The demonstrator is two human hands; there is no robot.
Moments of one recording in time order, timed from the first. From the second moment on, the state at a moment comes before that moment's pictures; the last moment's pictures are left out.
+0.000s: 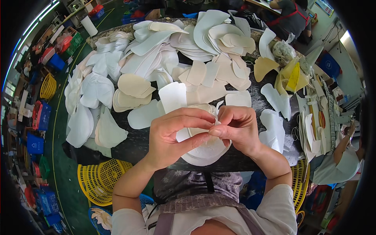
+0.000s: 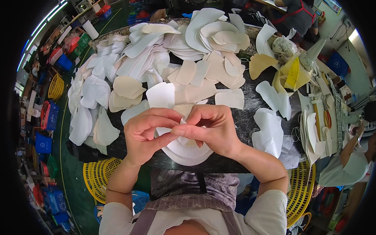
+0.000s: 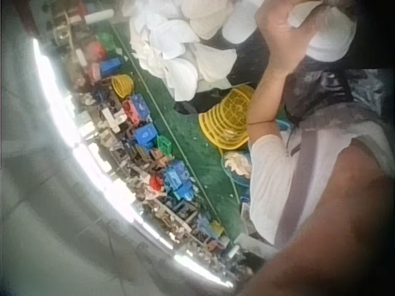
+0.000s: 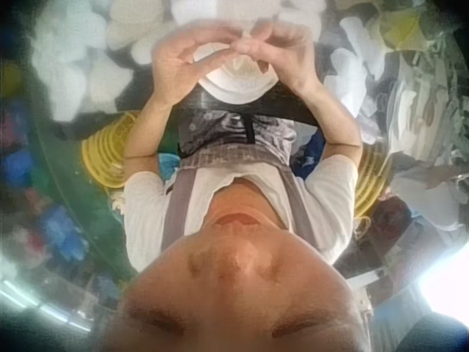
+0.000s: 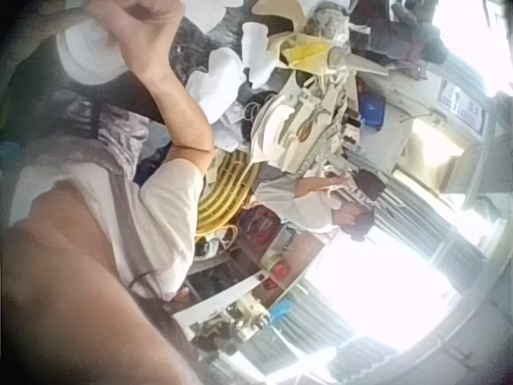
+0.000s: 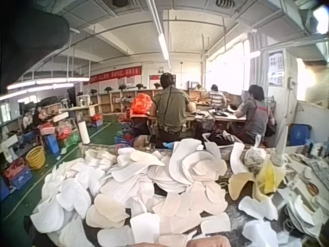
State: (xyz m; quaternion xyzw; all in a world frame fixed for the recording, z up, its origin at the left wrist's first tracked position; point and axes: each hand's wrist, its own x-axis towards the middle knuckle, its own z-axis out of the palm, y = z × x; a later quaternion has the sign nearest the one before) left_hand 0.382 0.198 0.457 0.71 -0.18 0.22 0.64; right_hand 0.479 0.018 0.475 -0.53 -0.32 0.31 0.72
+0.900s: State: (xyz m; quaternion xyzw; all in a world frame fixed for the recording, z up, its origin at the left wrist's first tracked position) left_hand 0.394 0.240 0.438 0.62 0.13 0.42 0.65; right_hand 0.516 -0.180 0.399 -0.89 -0.16 -0.15 0.40
